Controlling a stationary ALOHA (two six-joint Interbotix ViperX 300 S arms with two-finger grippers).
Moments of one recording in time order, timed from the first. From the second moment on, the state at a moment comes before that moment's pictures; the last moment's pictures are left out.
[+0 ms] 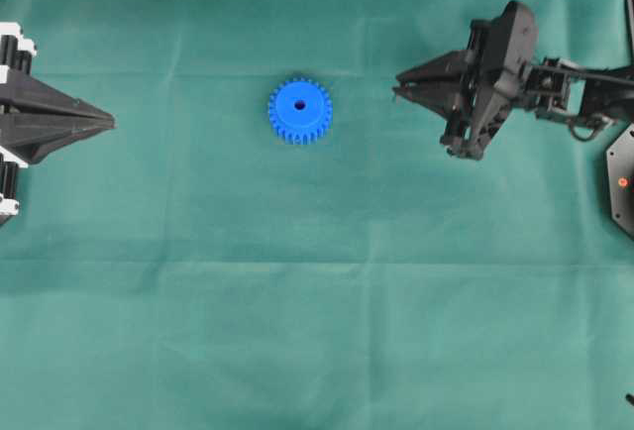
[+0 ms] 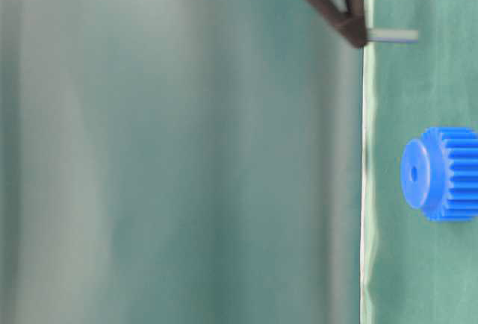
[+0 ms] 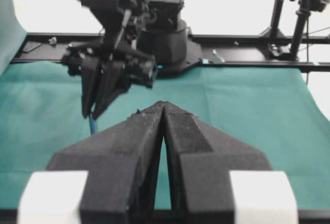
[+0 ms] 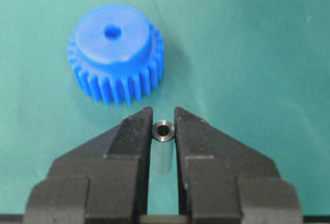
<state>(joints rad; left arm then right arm) 0.00 -0.96 1.18 0.01 -0.25 -0.01 -0.26 -0.15 1.09 0.03 -0.53 -0.02</state>
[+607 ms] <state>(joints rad) 0.00 -0.96 1.18 0.01 -0.25 -0.01 -0.26 -0.29 1.04 0.02 -0.34 -0.02</state>
